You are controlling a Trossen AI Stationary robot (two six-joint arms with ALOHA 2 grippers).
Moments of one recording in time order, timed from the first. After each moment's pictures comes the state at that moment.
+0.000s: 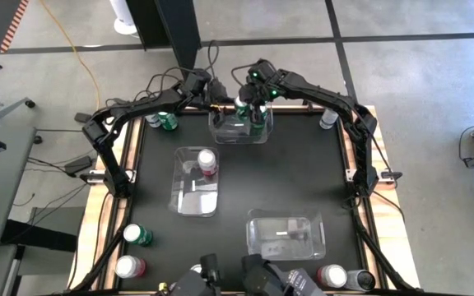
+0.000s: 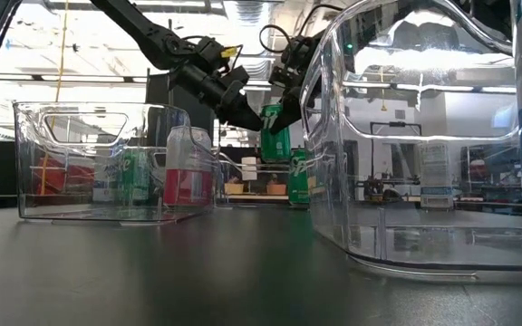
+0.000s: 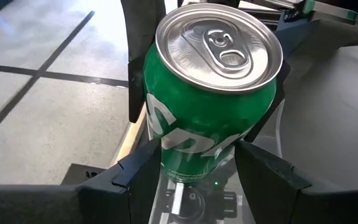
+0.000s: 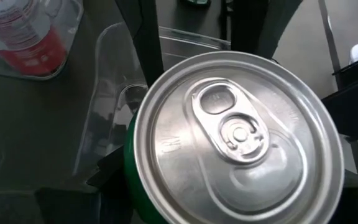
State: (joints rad) left arm 0.71 1.77 1.34 -0.09 0.40 0.34; right arm -0.63 2.00 1.81 -0.65 -0.31 -0.68
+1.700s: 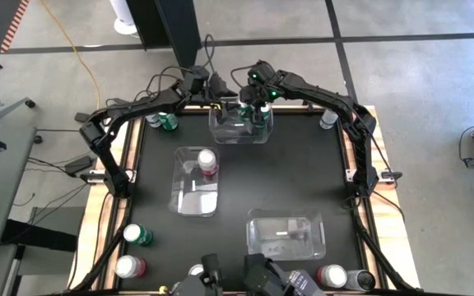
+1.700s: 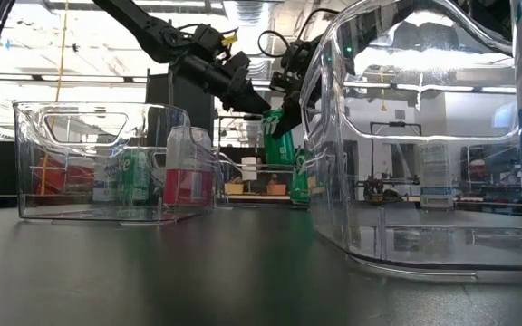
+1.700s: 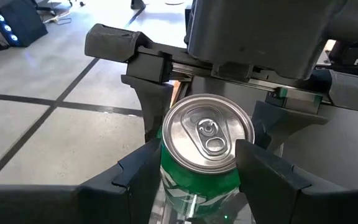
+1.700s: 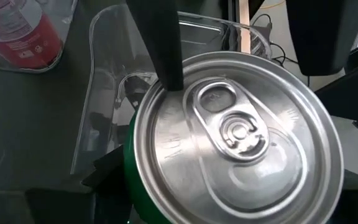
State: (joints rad) left arm 0.70 1.75 1.34 0.00 0.36 0.31; right arm -0.63 2.00 1.81 -0.67 -0.30 -0.65
